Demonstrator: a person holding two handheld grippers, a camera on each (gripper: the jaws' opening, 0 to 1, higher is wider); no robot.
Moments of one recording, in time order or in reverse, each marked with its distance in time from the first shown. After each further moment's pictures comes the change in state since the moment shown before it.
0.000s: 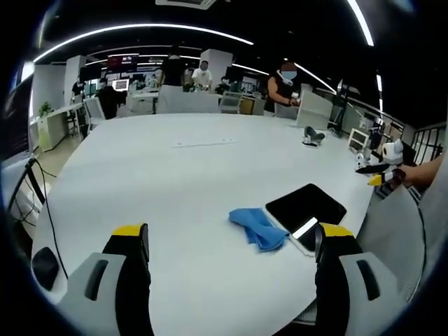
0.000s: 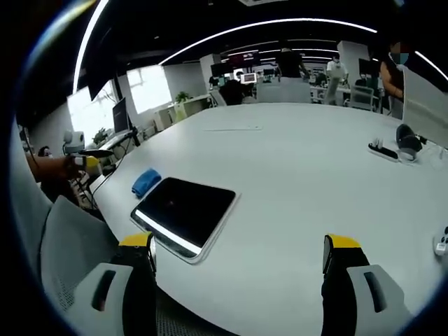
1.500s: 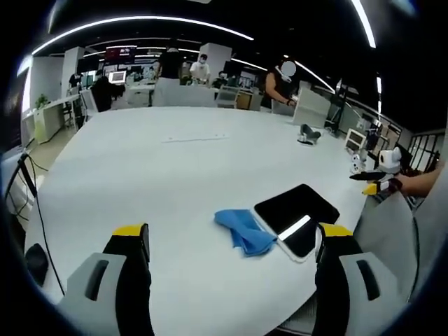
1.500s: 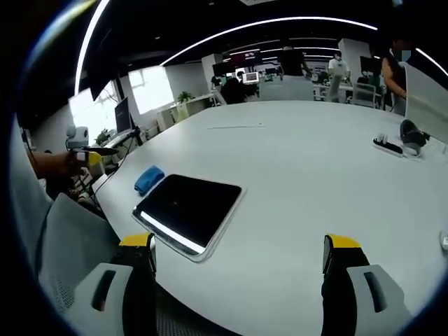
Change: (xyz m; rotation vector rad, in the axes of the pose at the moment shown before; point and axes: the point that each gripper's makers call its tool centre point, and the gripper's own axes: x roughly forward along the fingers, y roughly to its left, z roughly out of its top) left arm 0.017 -0.024 0.005 -0.038 0.055 -0.030; right arm 0.005 0.009 -0.010 0.007 0.003 0.021
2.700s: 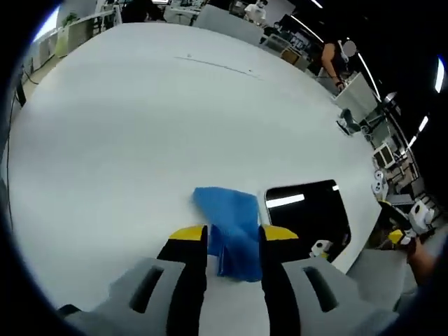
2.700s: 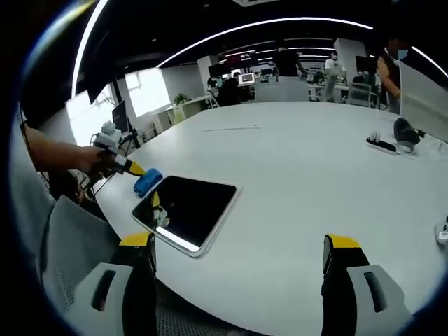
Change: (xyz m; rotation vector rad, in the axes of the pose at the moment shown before) left arm 0.111 -0.010 -0.063 -0.373 0.396 0.108; right arm -0.014 -0.007 -0.002 0.021 -0.007 -0.023
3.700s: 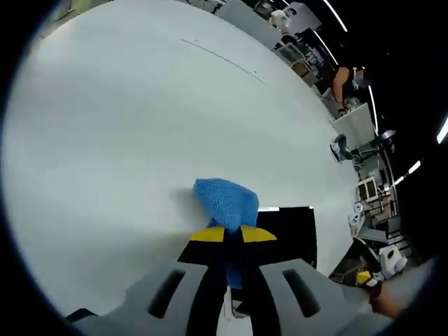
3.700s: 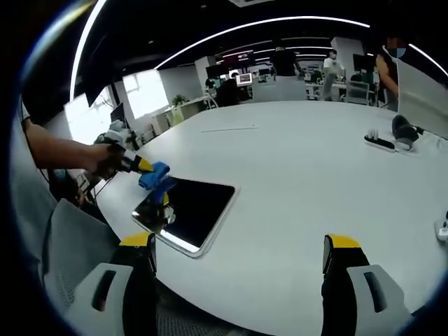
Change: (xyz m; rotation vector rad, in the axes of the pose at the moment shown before) left arm 0.023 -0.044 0.018 -0.216 0.007 -0.101; right arm -0.002 -0.001 0.000 0.018 -0.005 -0.004
